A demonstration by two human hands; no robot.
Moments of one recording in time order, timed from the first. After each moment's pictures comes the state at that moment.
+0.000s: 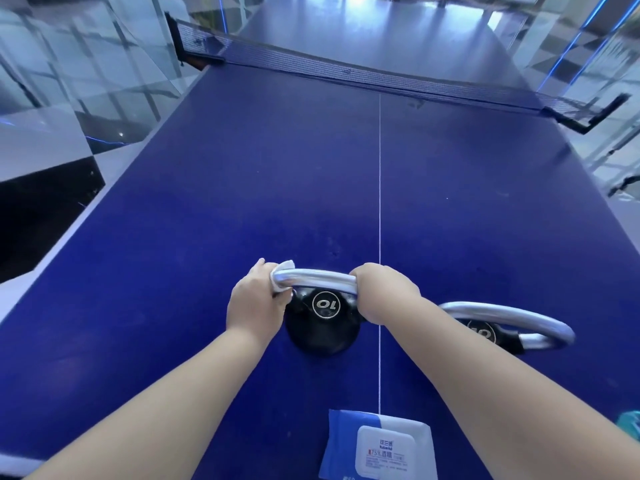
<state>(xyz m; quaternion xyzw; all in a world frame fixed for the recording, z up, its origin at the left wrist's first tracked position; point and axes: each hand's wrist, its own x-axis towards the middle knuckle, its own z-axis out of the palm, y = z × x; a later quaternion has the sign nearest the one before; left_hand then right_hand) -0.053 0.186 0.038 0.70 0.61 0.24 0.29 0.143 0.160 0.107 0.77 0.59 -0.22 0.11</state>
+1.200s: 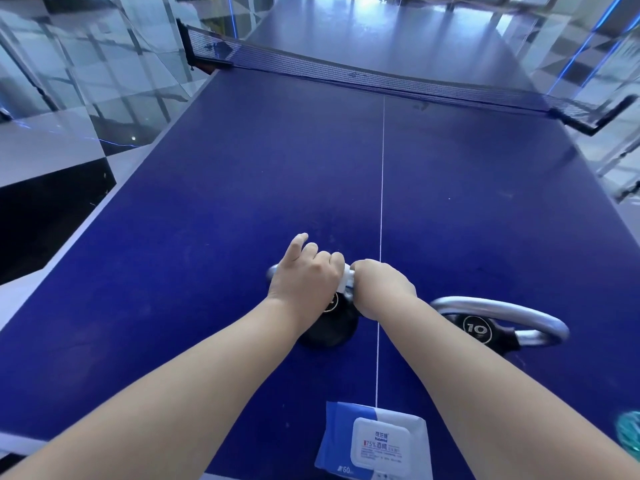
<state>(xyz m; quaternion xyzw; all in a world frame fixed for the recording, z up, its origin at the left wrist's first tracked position) 0.001 0.165 0.085 0.91 0.39 0.02 -0.15 0.145 0.154 0.099 0.79 0.57 -0.20 0.09</state>
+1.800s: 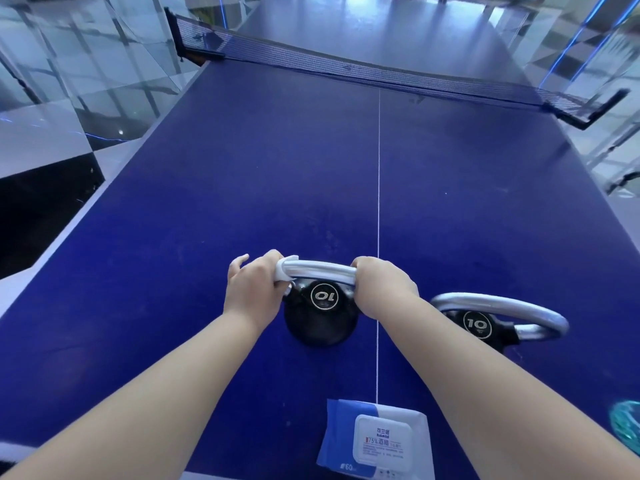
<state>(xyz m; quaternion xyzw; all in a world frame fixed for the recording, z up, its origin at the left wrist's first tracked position) -0.053 0.193 0.039 0.77 0.58 0.20 0.16 0.144 0.151 0.097 0.80 0.57 -0.19 0.06</state>
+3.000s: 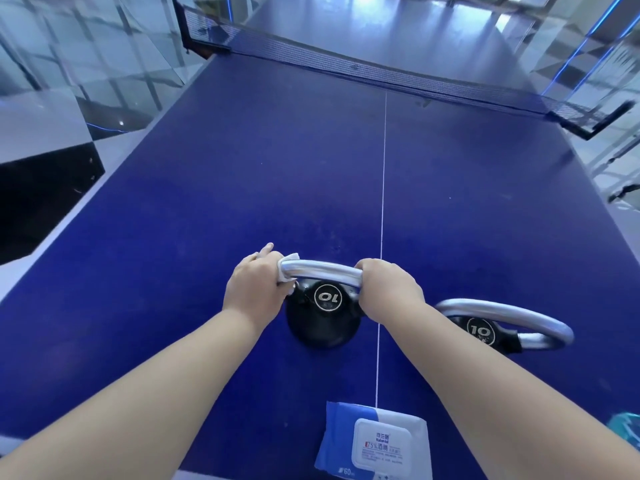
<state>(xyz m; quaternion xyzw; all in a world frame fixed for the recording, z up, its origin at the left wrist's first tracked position) -0.057 0.193 0.043 0.77 0.57 0.18 0.22 0.142 0.149 0.100 0.80 0.58 -0.18 0.05</state>
